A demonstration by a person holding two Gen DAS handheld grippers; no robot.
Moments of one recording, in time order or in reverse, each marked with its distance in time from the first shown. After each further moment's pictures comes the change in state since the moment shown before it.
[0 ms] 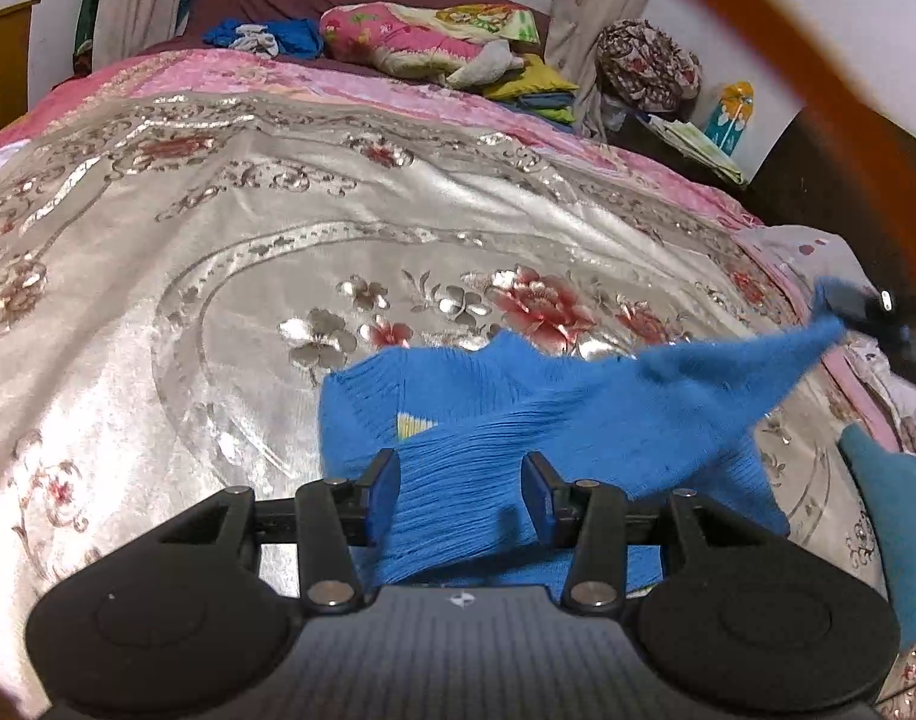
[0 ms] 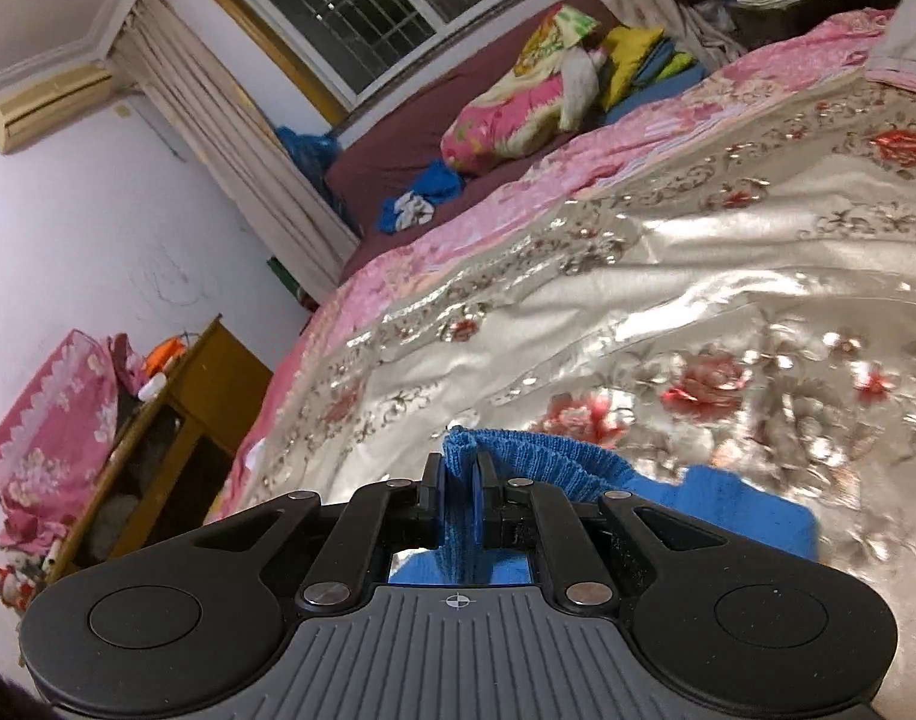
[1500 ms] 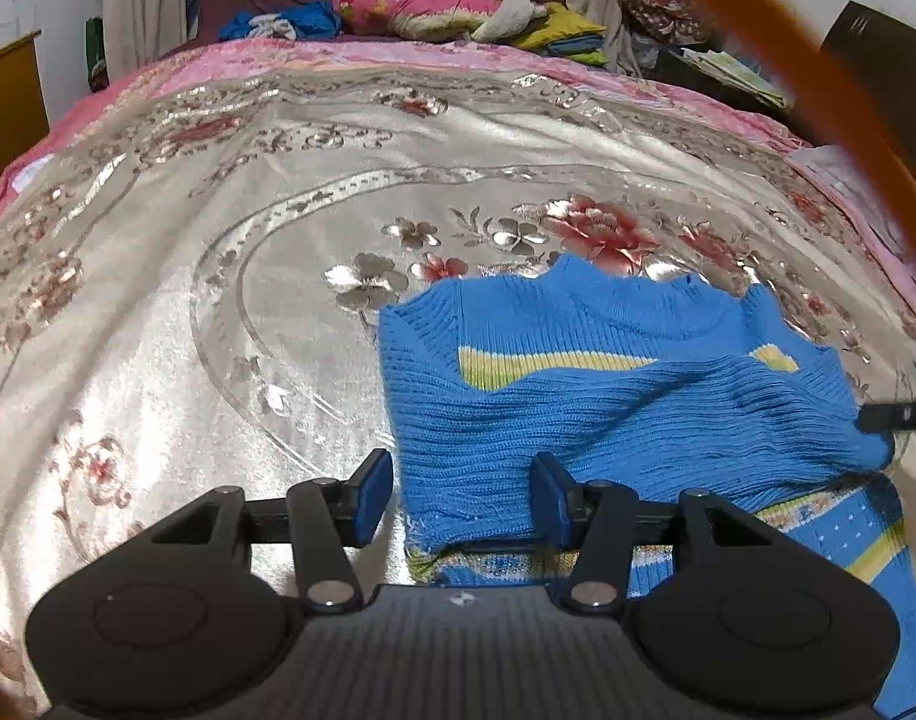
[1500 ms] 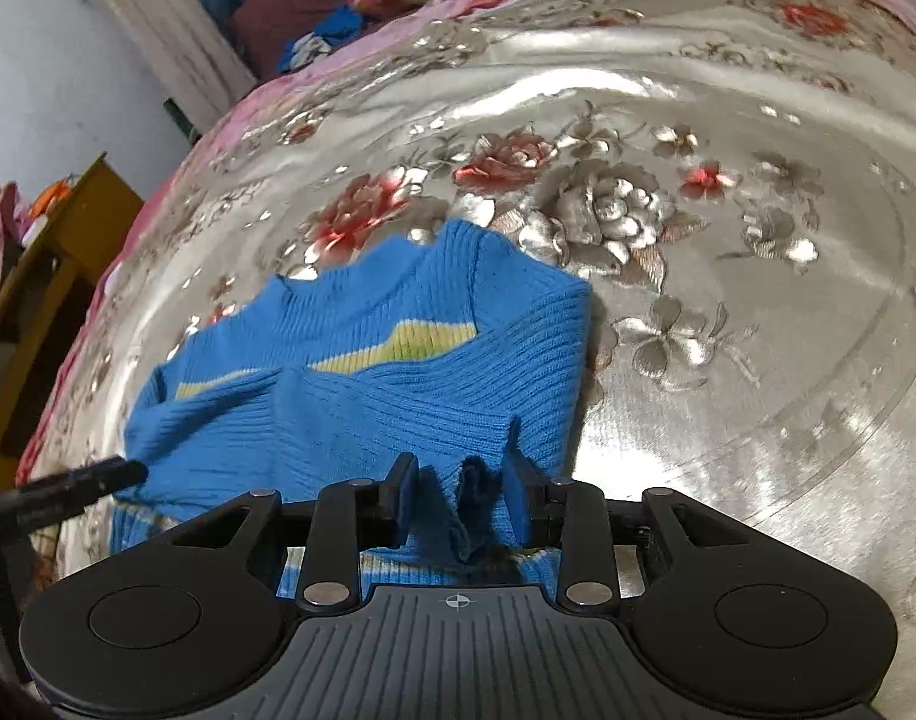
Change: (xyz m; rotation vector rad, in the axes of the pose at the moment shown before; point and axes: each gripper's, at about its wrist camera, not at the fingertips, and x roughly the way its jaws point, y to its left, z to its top) left arm 0.016 -0.004 -0.019 0.113 0.073 0.158; right arm 0.012 -0.094 -0.067 -0.114 0.277 -0.222
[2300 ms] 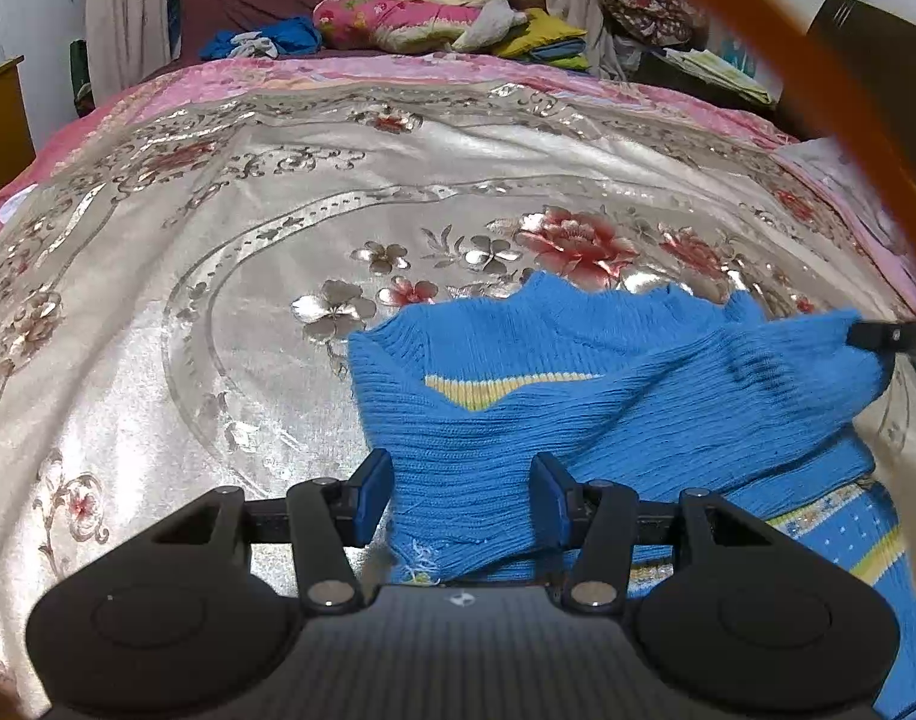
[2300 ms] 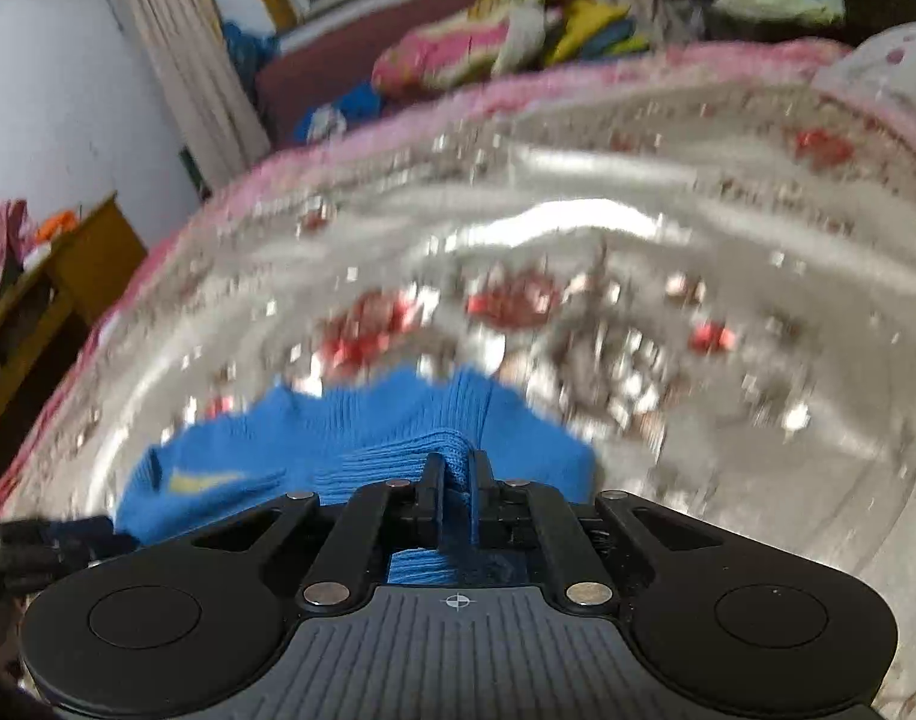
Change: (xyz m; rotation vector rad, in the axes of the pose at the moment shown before) left arm 0.008 -0.015 0.008 0.032 -0.011 -0.003; right arm -0.011 0.016 0.033 -0.087 -0.199 -0.046
